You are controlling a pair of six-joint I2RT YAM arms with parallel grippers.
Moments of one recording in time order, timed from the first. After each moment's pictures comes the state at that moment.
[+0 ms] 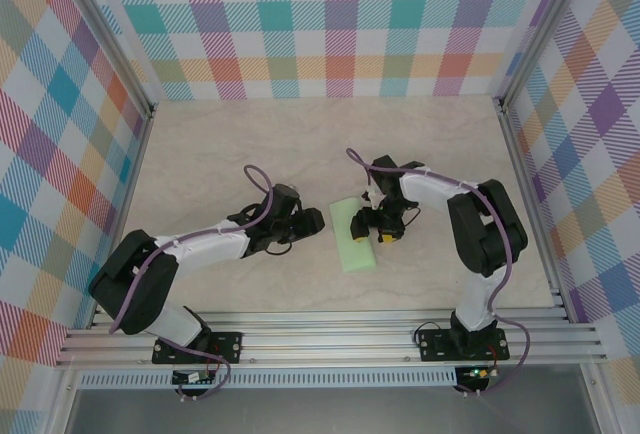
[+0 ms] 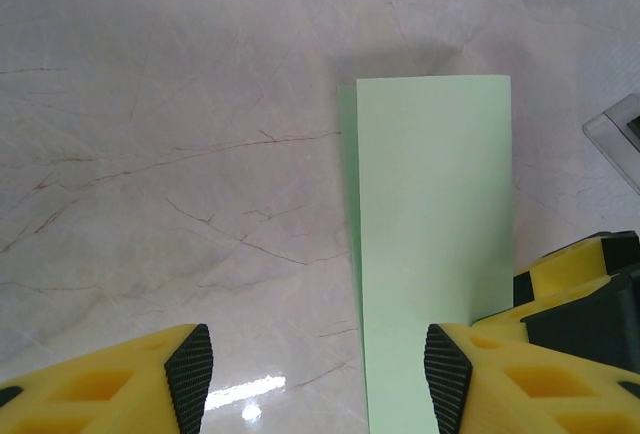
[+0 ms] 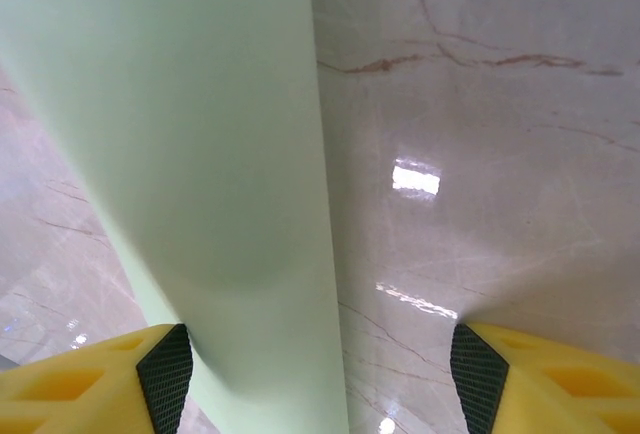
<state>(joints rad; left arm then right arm) -0.69 1.50 0.75 -0.08 0.08 -0.92 0.47 1.86 1.18 -0.88 -0.40 0.29</state>
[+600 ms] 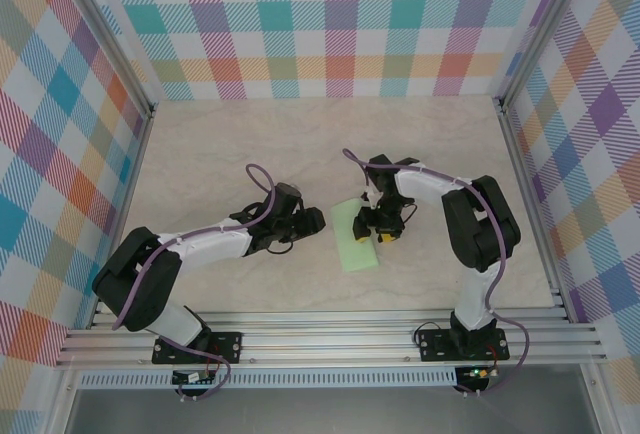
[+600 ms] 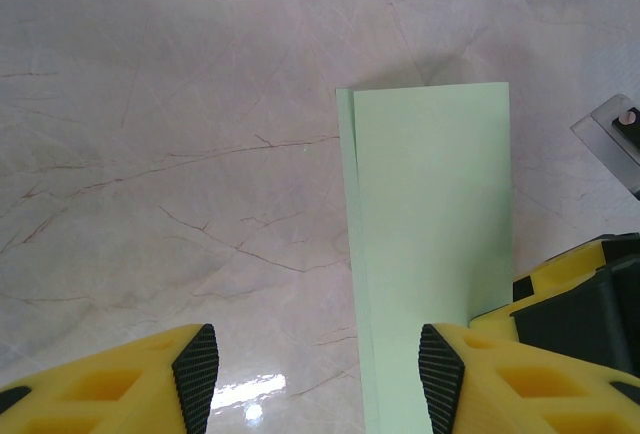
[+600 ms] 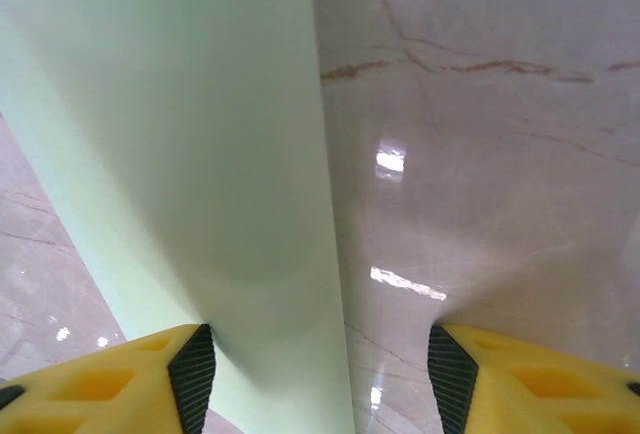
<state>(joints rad) -0.69 1.52 0.77 -0.08 0.08 -0.92 0.48 1.91 1.24 -0.94 -0.36 0.29</state>
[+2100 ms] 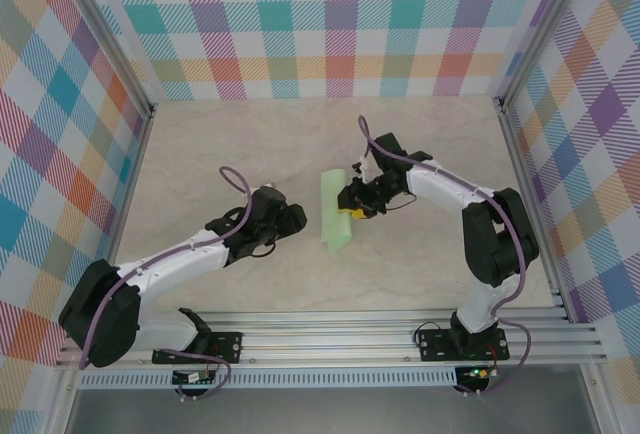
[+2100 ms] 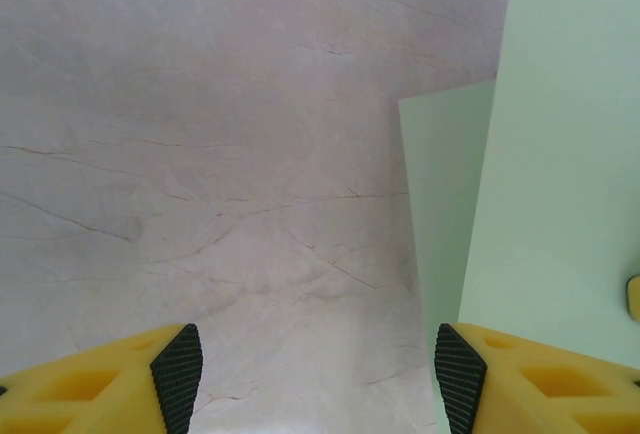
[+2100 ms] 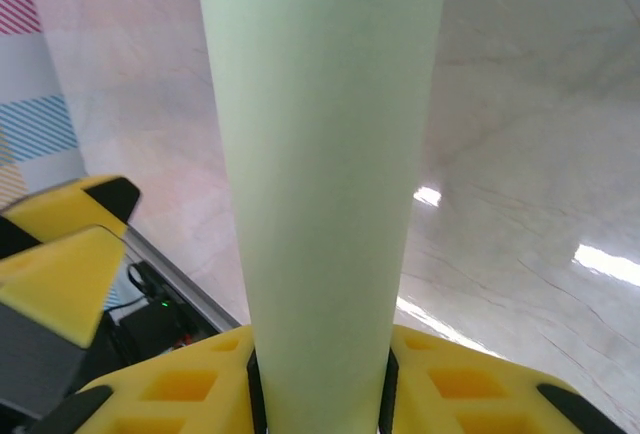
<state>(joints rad) -0.68 1.27 0.72 -0.26 -0.13 -0.91 0.47 1.77 1.25 -0.66 -0.72 0.55</state>
